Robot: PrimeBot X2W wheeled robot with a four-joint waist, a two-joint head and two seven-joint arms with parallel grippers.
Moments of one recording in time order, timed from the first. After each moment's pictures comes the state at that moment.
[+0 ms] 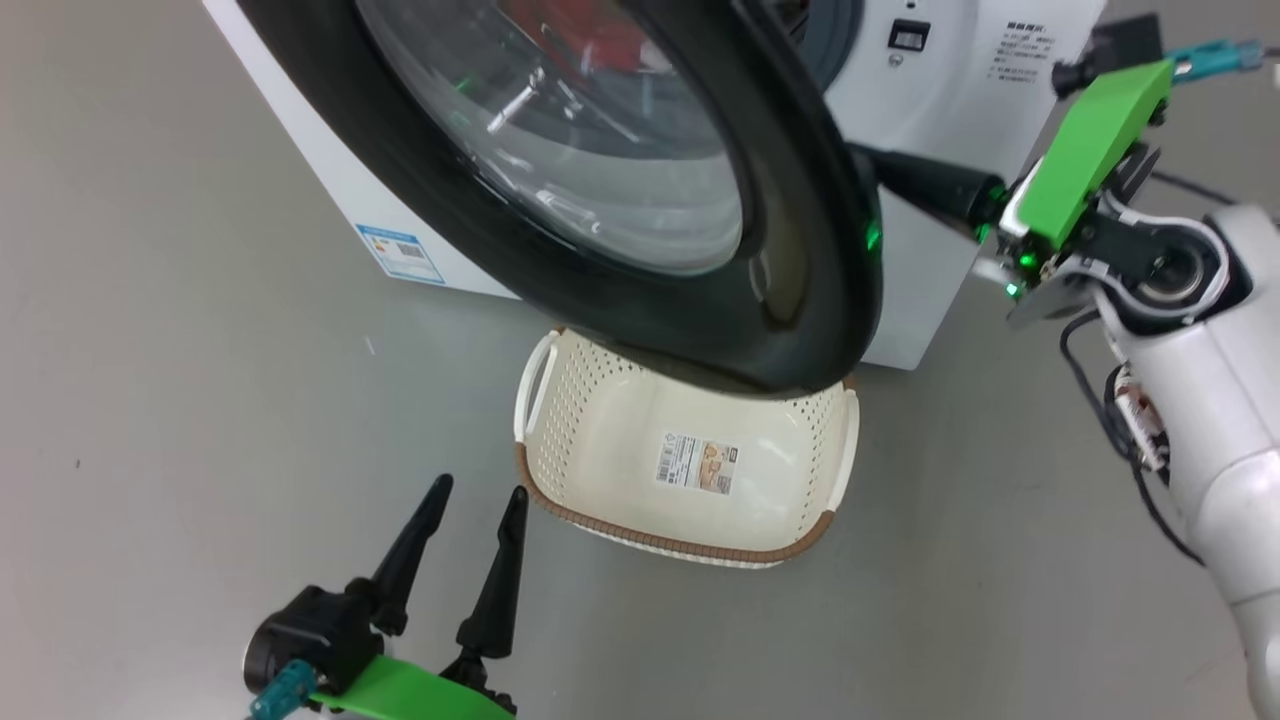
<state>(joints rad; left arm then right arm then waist) -0.16 0.04 -0.21 0.22 -0.32 -0.13 -0.25 -0.95 -0.23 0.32 0.68 1.59 0.12 0.69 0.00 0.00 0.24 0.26</state>
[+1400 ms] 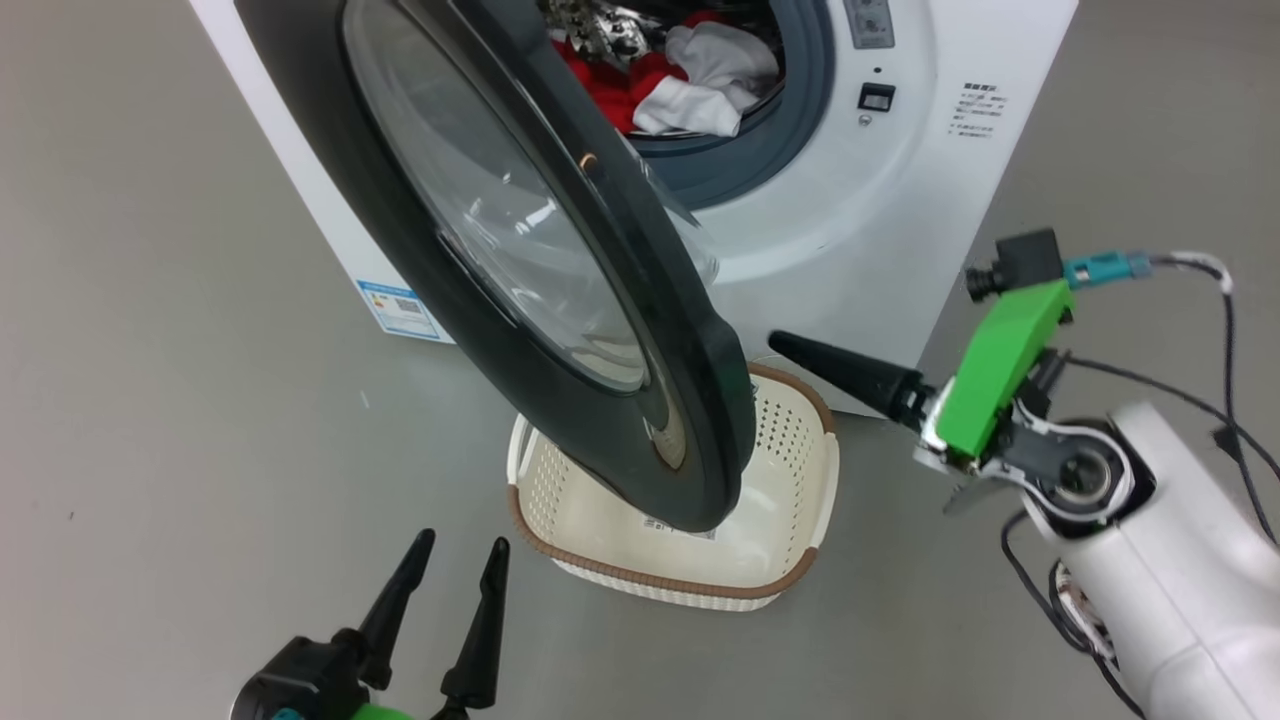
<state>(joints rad) -0.06 0.04 -0.17 0.21 -0.31 -0.13 -0.25 -0.62 -0.22 0.37 0.44 1.50 0.12 0.60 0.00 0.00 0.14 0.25</state>
